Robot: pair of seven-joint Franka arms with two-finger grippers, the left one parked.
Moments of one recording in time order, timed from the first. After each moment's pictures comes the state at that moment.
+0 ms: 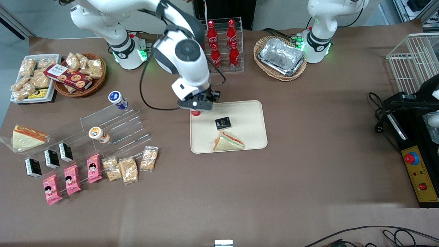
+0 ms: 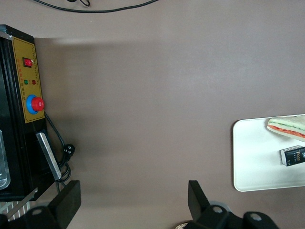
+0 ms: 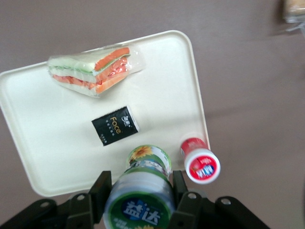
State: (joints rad) arm 0.32 0.33 0.53 -1.80 -0.12 2.08 1.07
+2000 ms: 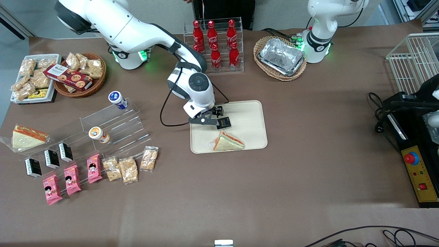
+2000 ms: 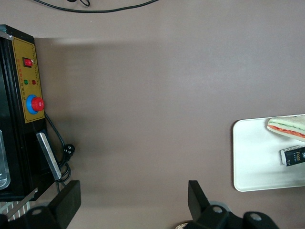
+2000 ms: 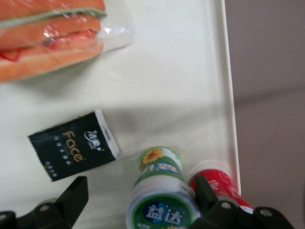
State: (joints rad) arm 0.32 0.57 0.52 -1.90 -0.30 2.35 1.14
